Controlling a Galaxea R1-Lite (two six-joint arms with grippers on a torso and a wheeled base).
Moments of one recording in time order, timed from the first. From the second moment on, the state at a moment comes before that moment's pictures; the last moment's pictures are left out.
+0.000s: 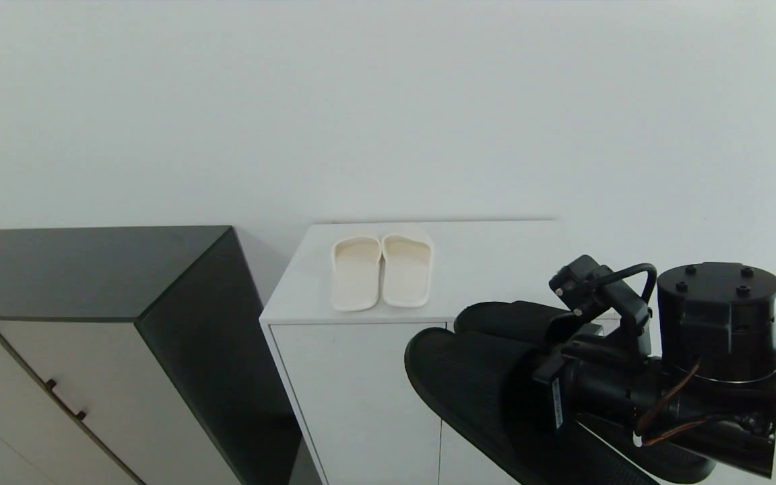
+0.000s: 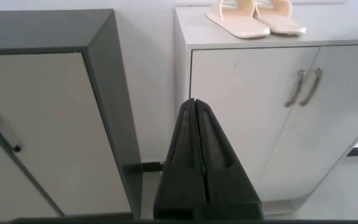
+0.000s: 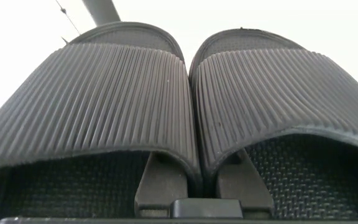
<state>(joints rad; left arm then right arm) 0.00 0.00 0.00 0.00 -0.03 -0.01 0.80 1.57 -0.65 -0.61 -0.02 0.10</state>
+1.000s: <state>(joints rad) 0.00 0.00 0.00 0.00 -0.03 -0.01 0.79 1.57 -0.62 -0.61 -0.02 0.09</state>
